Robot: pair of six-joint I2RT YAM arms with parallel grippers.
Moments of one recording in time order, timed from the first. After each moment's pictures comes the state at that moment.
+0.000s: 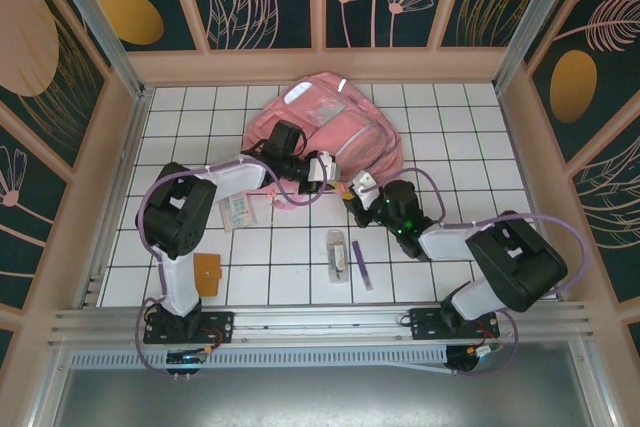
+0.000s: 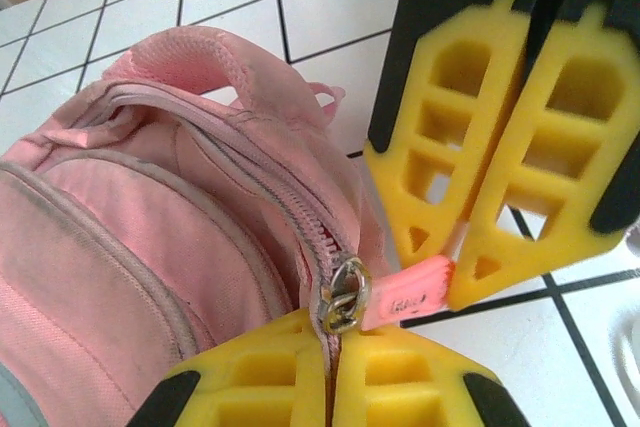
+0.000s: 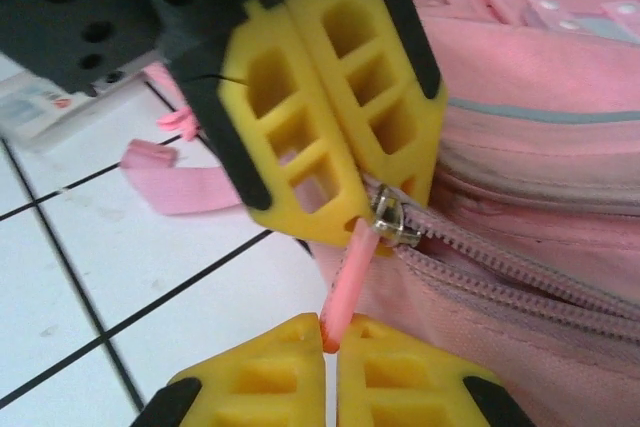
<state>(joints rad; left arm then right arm) -0.56 1.93 1.20 -0.06 0.83 0.96 0.62 1.45 0.39 0.68 -0.27 -0.17</state>
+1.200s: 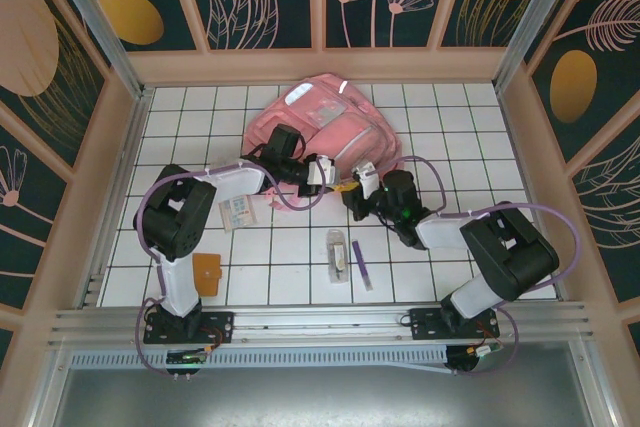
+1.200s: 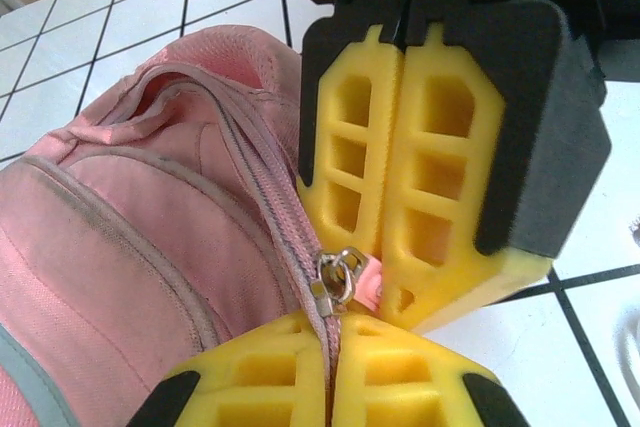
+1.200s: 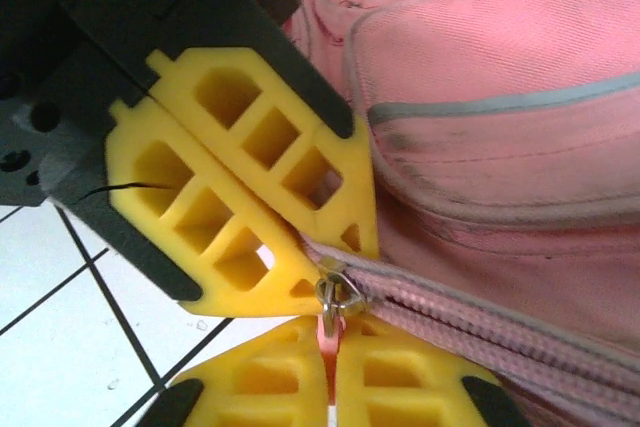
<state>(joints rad) -0.56 1.91 1.14 0.01 0.80 0.94 0.57 1.53 0.46 0.66 -0.34 0.07</state>
